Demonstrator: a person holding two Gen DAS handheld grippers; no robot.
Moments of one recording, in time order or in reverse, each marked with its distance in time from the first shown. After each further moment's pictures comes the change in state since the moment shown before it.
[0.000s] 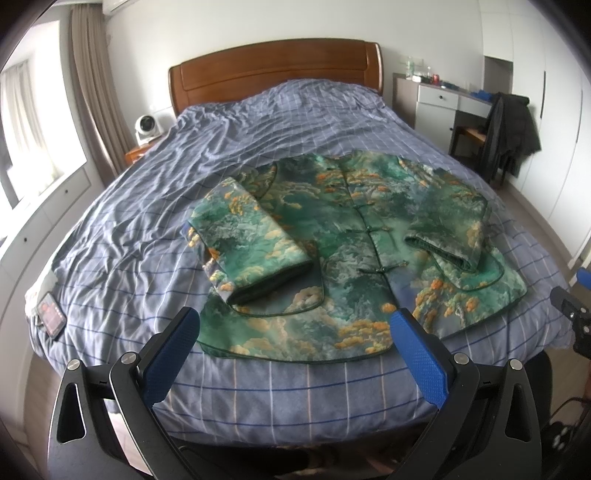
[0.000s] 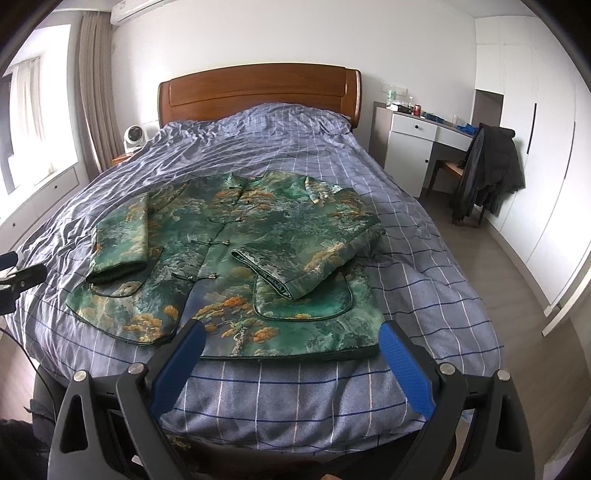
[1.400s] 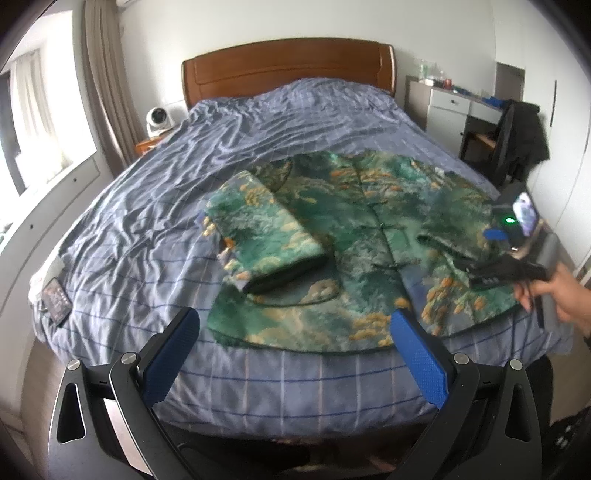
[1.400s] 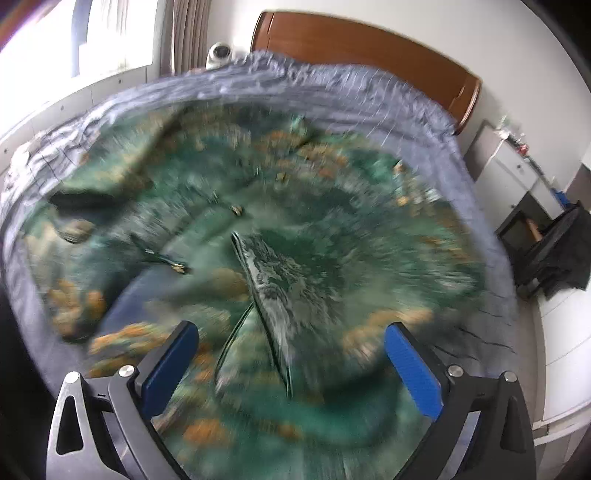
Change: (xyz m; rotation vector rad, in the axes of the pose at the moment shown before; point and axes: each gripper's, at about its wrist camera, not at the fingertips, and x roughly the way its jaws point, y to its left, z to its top) left arm -0.004 0.018 -0.011 -0.044 0.014 0.034; right arm 0.210 0.018 0.052 -0.424 0.183 0.171
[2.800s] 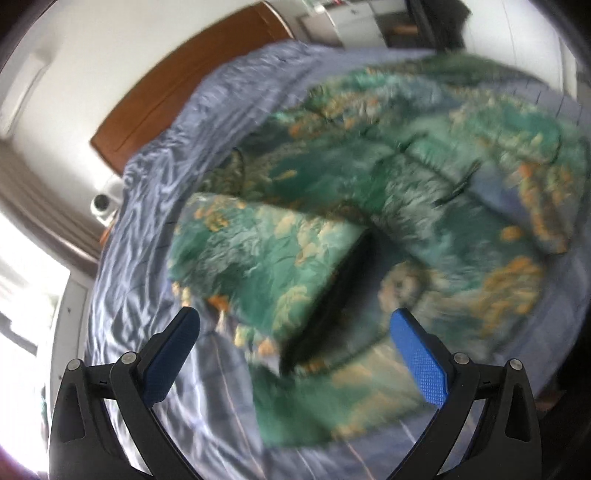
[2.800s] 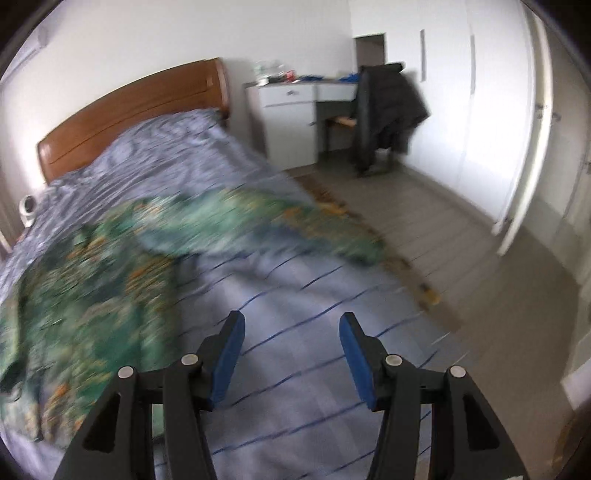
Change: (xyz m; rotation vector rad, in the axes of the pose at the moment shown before) left arm 0.165 -0.001 0.023 0.597 0.066 0.016; right arm -0.127 -0.173 -0.152 0.817 -0.107 -0.364
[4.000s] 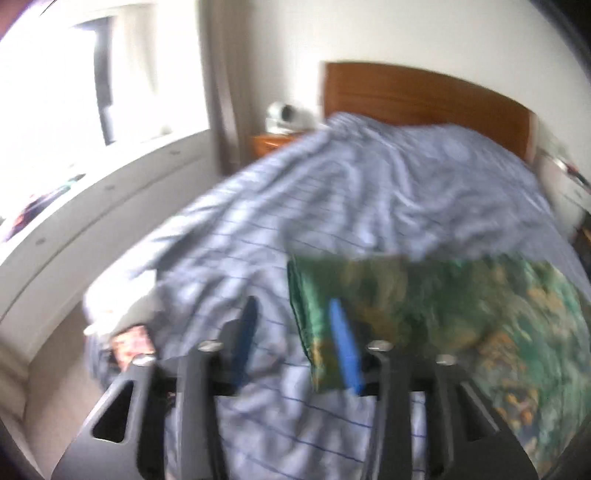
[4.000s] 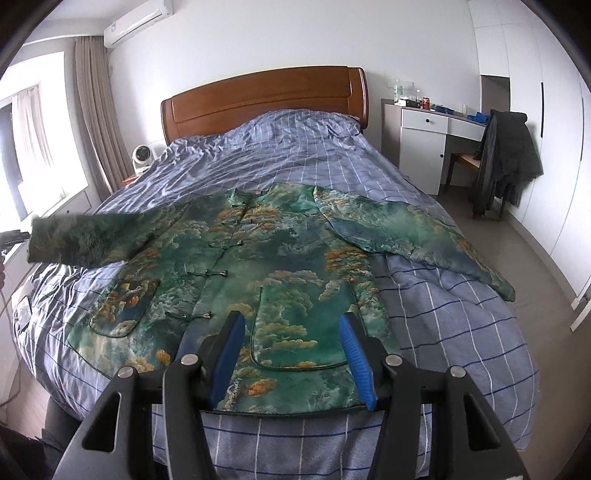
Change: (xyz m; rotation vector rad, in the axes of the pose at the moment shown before) left arm -0.054 0.355 -0.136 -0.953 -0.063 0.332; right arm -0.085 0.166 -0.042 -0.294 -0.051 0.346
